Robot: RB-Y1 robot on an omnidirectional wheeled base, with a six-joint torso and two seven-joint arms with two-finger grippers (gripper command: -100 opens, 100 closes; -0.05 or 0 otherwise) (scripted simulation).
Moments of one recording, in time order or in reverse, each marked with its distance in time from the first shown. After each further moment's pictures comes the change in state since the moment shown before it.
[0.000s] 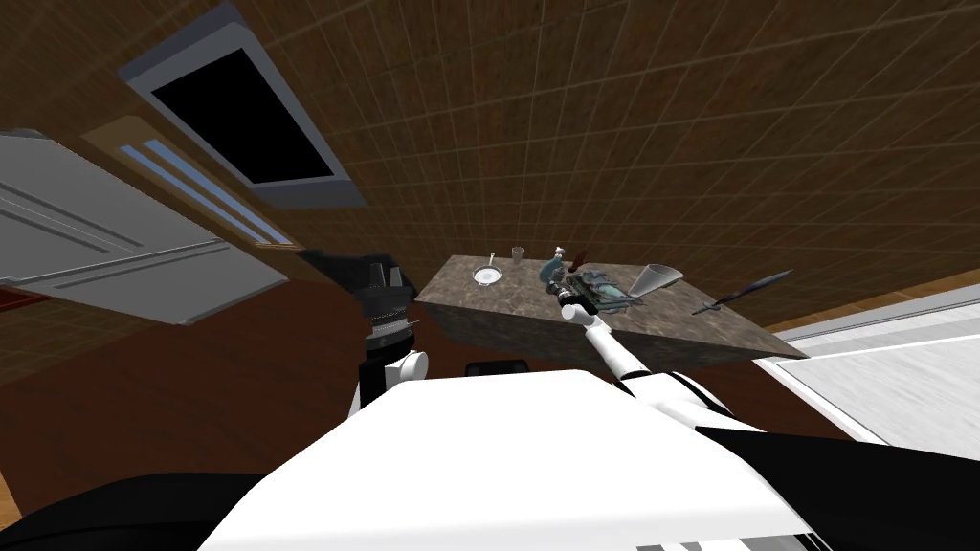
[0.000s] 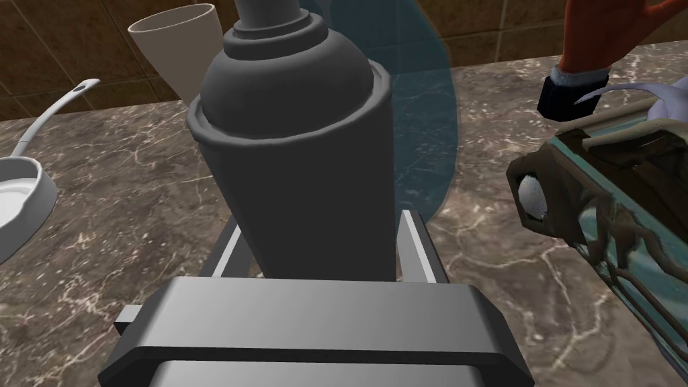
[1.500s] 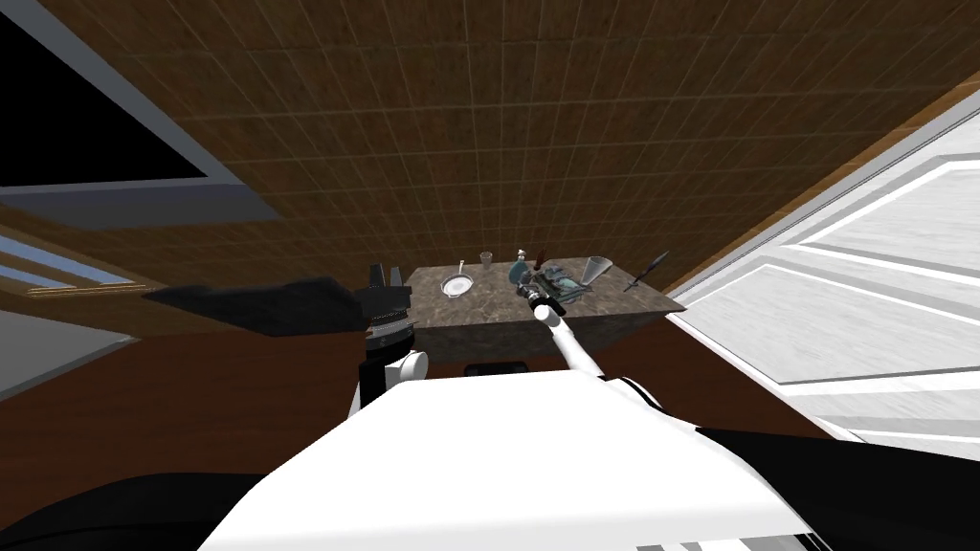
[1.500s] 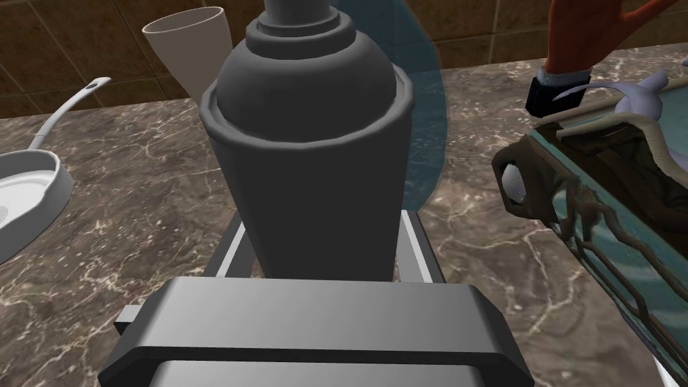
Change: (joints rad) left arm 0.000 0.000 0.000 0.000 0.000 0.000 0.000; right arm 0.014 0.307 0.011 -0.157 -0.070 0.157 0.395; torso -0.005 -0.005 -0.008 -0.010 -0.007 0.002
